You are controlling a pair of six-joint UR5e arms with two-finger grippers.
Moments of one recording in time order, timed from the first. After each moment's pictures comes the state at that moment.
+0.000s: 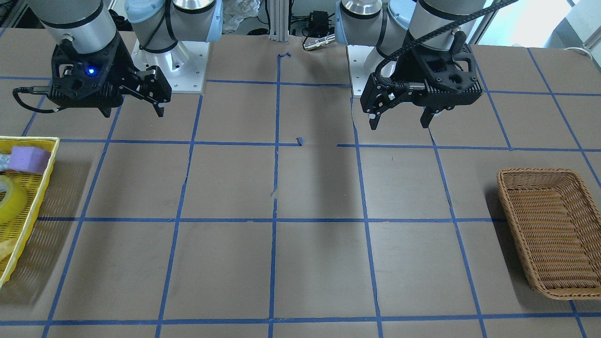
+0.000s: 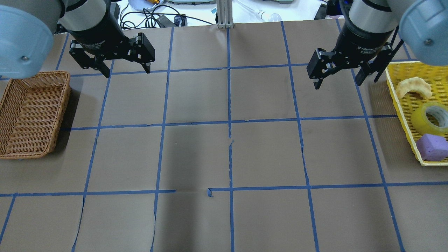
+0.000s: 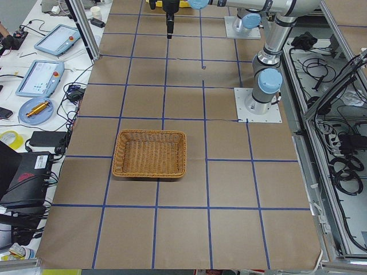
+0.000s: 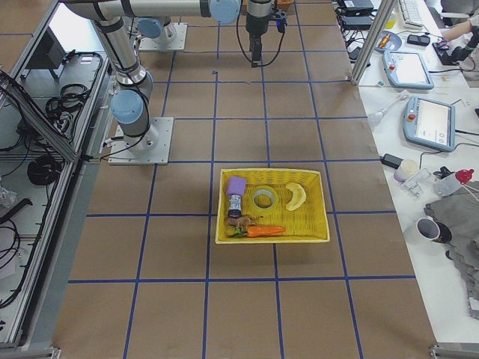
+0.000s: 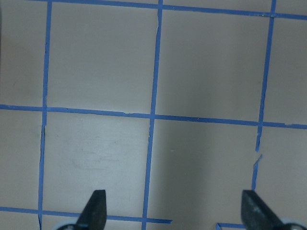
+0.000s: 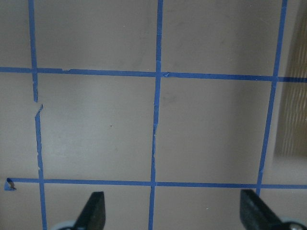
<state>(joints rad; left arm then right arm) -1.63 -1.59 -1.51 -1.52 1.59 -0.13 1.56 -1.59 1.57 -1.51 -1.59 -0.06</state>
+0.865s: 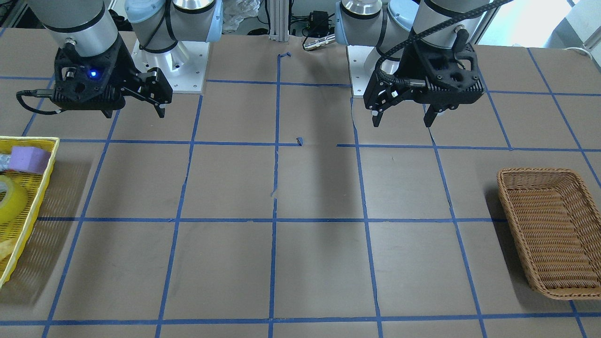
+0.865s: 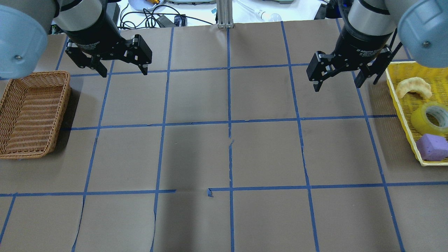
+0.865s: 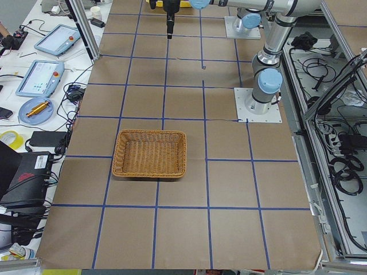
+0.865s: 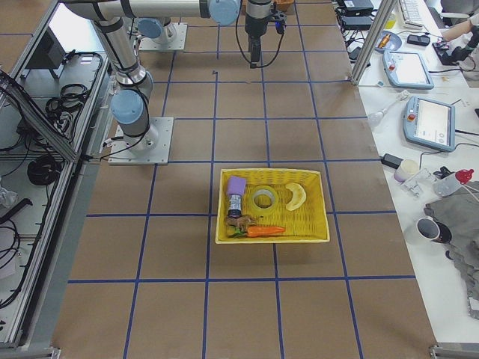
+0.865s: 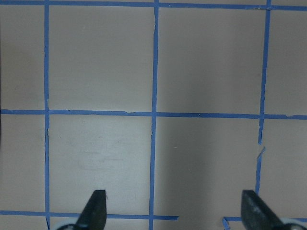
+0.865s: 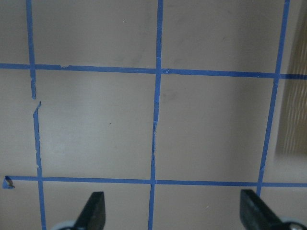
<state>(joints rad) -1.62 -1.58 -1.51 -1.53 1.58 -0.07 1.56 -1.58 1.58 -1.51 -1.59 -0.06</state>
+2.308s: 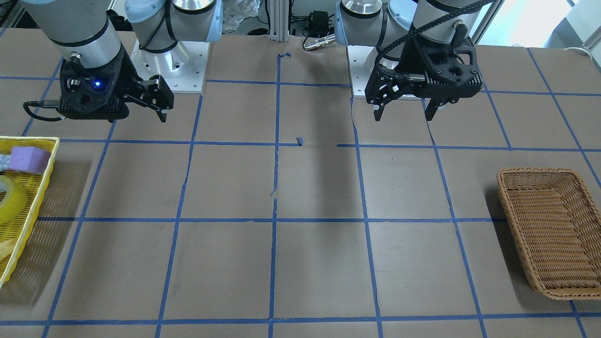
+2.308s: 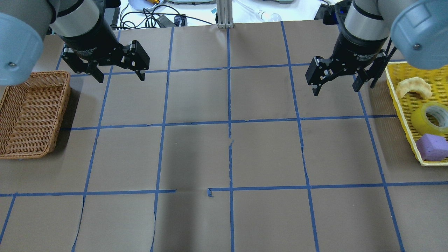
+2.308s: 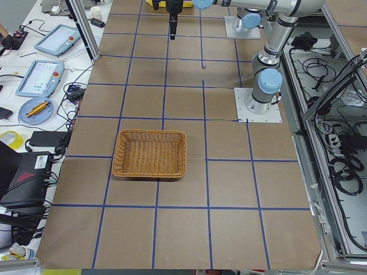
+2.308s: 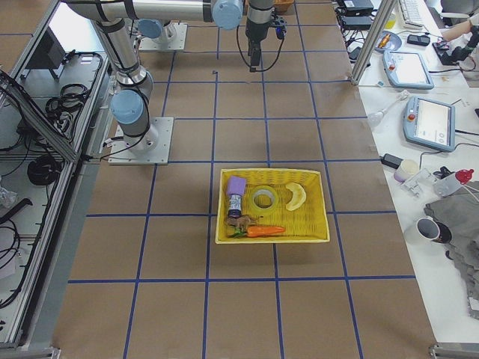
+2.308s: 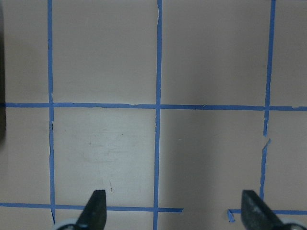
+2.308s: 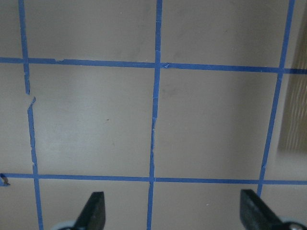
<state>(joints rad) -1.62 -1.56 -1.53 -1.55 1.60 -0.07 1.56 -1.57 1.59 -1.51 -1.59 -0.06</state>
